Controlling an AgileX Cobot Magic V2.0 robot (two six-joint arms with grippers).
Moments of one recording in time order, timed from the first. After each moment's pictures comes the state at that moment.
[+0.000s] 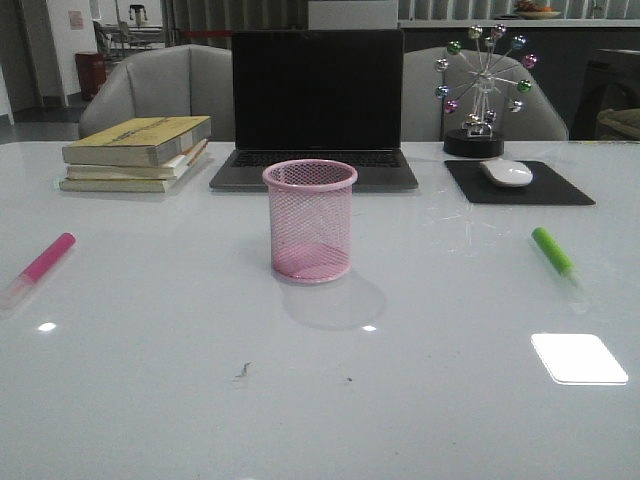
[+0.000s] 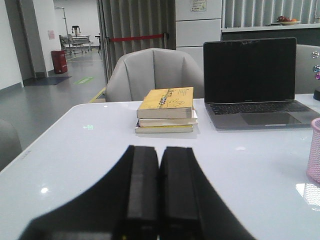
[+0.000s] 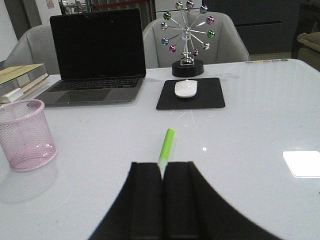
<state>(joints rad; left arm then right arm) -0.05 -0.01 0.00 -0.14 0.01 0.17 0.04 0.01 0.03 0.09 0.08 0.07</state>
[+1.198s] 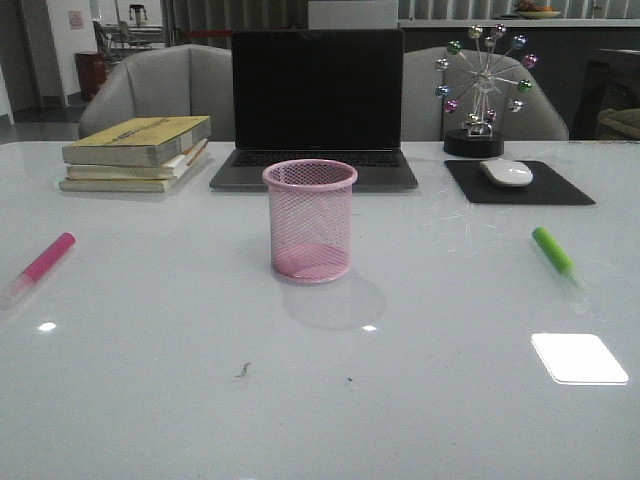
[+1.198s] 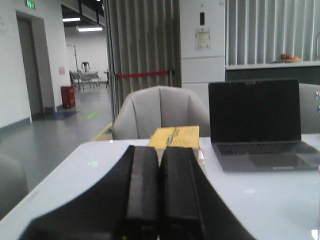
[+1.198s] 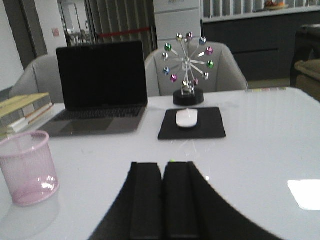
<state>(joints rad) -0.05 -0.01 0.00 -0.14 -0.15 0.17 0.04 0.01 0.03 0.10 -0.06 0.07</state>
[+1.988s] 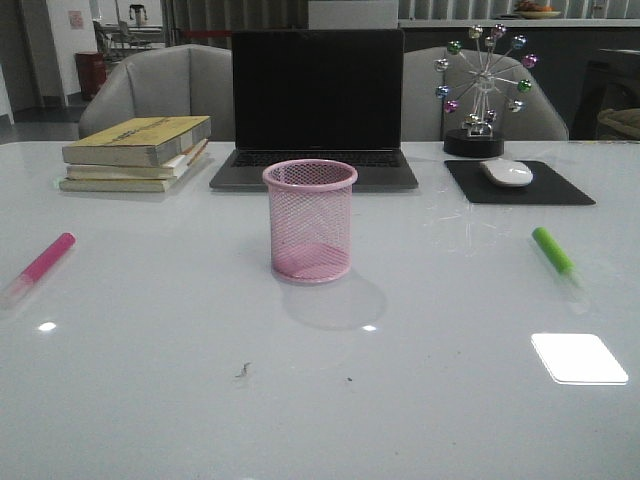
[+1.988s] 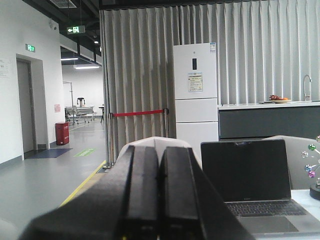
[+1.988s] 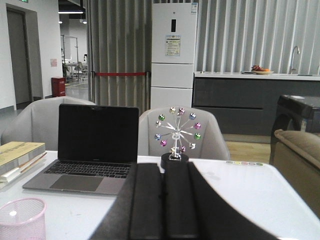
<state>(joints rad) -0.05 0.09 -0.40 -0.14 0.06 0.17 0.04 0.05 -0.40 -0.04 0.24 0.07</state>
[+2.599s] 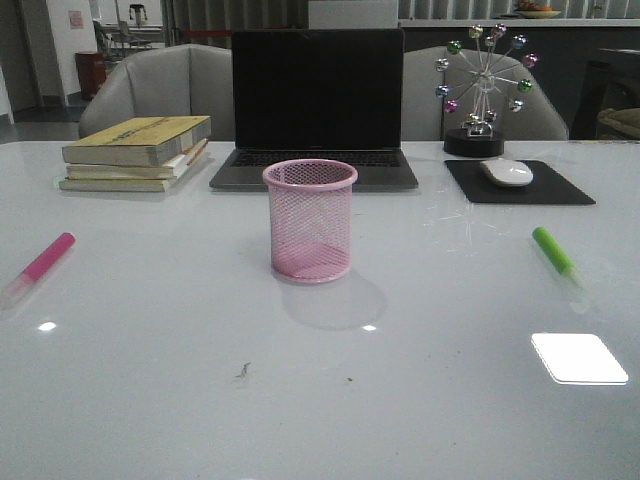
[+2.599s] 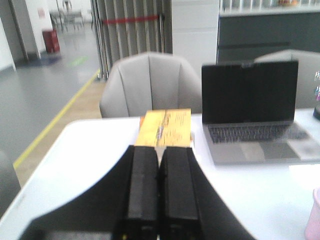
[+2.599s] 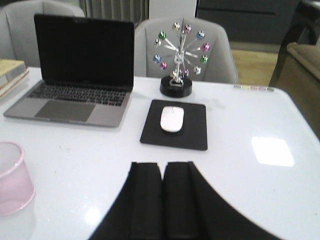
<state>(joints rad) -0.05 0.67 -0.64 -0.14 0.12 0.17 0.04 0.70 -0.65 -0.05 0.26 0.07</state>
